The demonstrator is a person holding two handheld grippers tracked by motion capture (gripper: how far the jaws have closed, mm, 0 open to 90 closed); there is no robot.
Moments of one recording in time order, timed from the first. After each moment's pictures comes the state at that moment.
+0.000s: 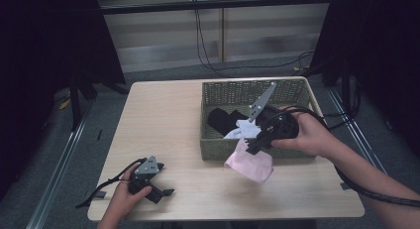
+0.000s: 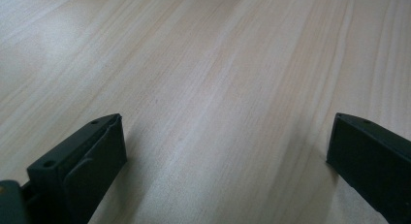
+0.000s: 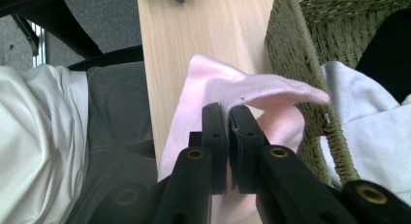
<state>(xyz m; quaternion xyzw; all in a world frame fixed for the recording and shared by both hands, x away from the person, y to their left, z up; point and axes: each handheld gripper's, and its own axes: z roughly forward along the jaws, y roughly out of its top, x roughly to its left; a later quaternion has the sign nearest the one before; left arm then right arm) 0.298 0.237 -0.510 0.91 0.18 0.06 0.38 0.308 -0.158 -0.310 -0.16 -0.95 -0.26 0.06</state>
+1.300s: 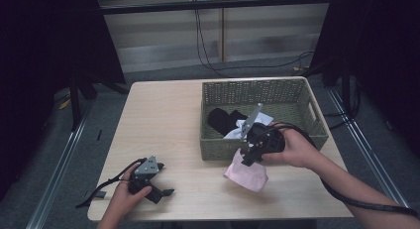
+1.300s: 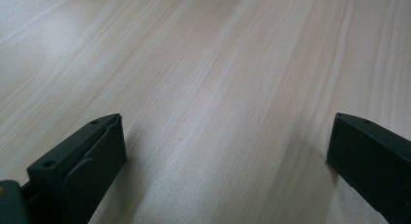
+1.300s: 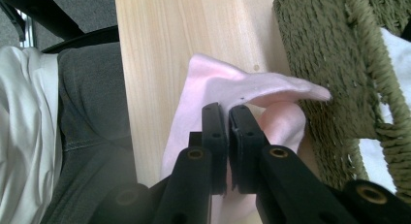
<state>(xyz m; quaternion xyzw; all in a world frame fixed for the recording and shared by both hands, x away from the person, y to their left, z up) 0.298 0.237 -0.510 0.91 0.18 0.06 0.38 0.312 -0.144 -0.372 -0.17 -0.96 -0.23 0.07</state>
